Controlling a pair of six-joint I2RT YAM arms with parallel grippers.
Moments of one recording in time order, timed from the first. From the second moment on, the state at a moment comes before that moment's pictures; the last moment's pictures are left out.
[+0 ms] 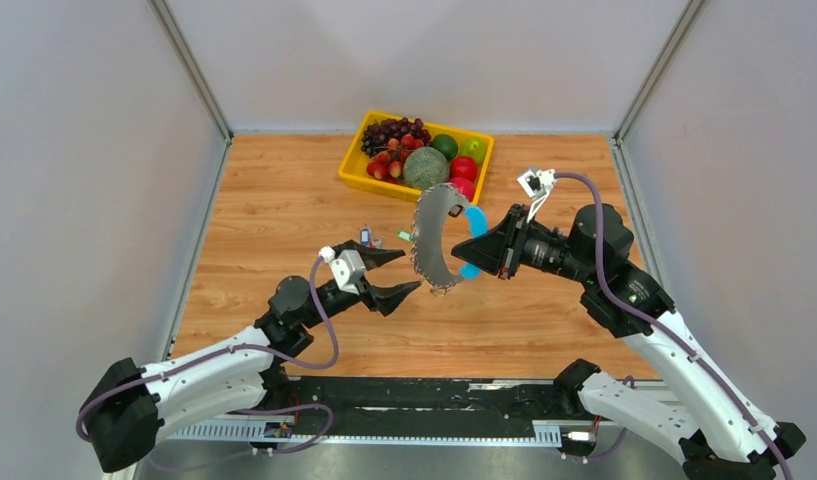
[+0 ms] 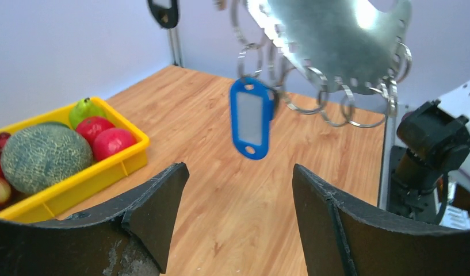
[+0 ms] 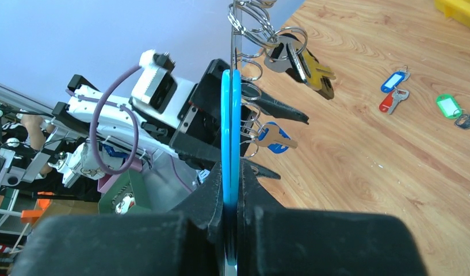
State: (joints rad) left arm -0.84 0.84 0.31 0.76 0.26 -0.09; right arm 0.64 0.81 1.06 -0.32 -0.50 0.61
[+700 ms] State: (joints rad) left arm -0.99 0.91 0.39 0.79 0.07 0.25; right arm 0.64 0.82 1.07 -0.34 -0.53 0.62
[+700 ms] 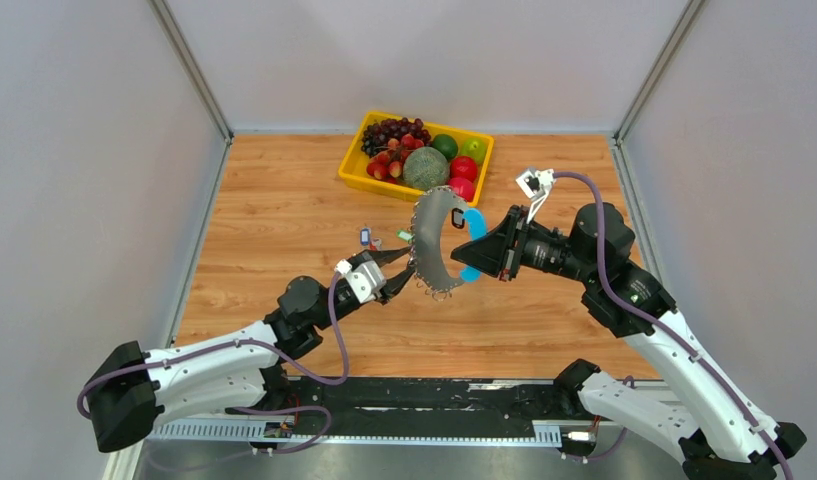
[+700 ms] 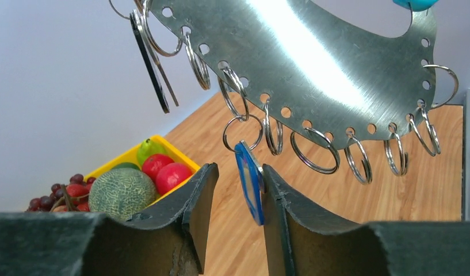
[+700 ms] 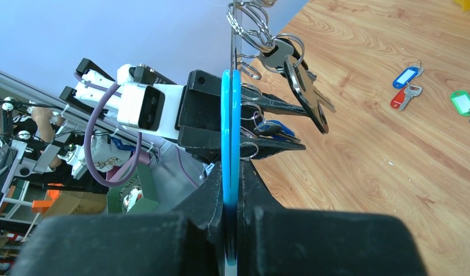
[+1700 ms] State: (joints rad) left arm -1.00 0.91 0.96 -0.30 0.15 0.06; right arm 0.64 0.45 0.67 -0.37 -0.24 0.53
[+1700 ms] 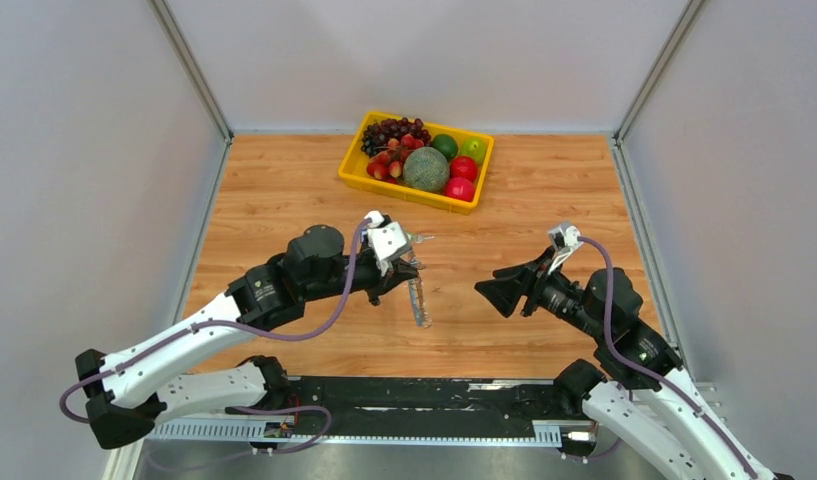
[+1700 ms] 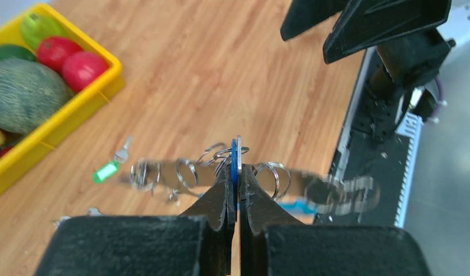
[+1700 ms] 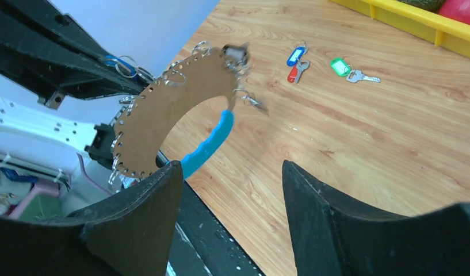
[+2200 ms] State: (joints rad) left arm -1.00 1.24 1.38 -0.86 0.20 0.04; right arm 0.64 0.46 0.51 -0.09 -0.37 0.42
